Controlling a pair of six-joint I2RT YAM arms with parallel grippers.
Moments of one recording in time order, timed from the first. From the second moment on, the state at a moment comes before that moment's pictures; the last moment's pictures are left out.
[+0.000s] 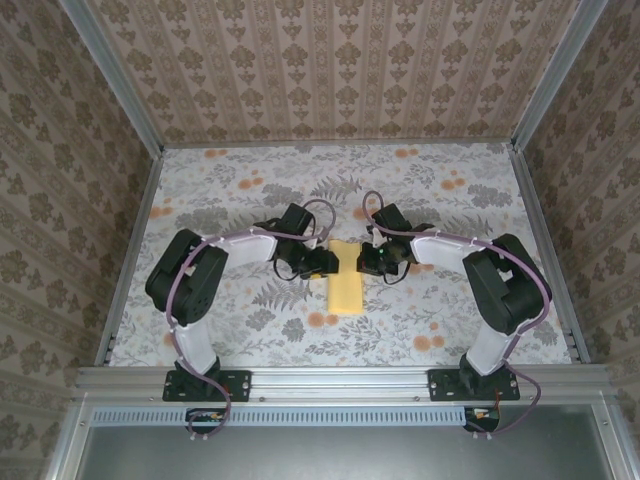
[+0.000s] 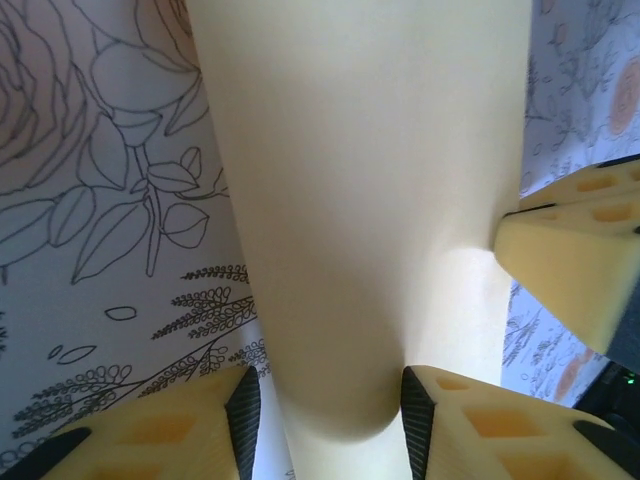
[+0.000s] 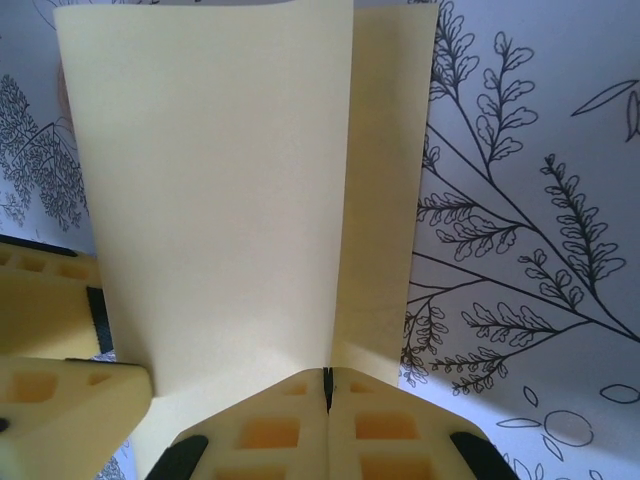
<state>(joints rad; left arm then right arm) -0.66 1.85 1.05 -0.36 0.56 -0.56 0.47 1.74 0.96 -0.36 -0.37 0.63</state>
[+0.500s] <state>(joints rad) -0.69 1.89 1.12 -0.45 0.50 -0.55 0.47 1.70 0.95 -0.40 -0.27 0.60</state>
